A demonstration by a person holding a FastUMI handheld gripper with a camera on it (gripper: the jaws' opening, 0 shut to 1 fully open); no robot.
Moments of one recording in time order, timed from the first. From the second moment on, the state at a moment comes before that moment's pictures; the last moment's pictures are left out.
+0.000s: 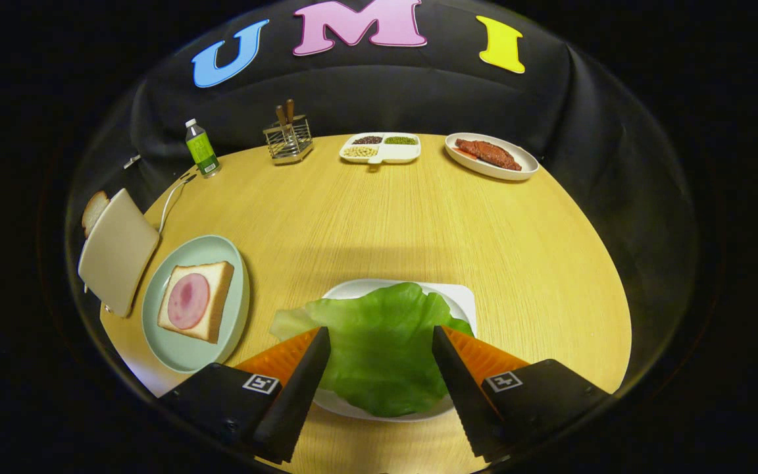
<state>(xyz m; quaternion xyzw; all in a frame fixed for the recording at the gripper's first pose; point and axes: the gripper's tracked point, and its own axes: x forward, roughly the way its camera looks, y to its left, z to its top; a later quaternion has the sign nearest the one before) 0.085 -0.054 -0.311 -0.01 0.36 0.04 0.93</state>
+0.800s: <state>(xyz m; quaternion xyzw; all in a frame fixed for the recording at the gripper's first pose) 0.083 -0.051 -0.313 -0.03 0.35 0.05 0.93</state>
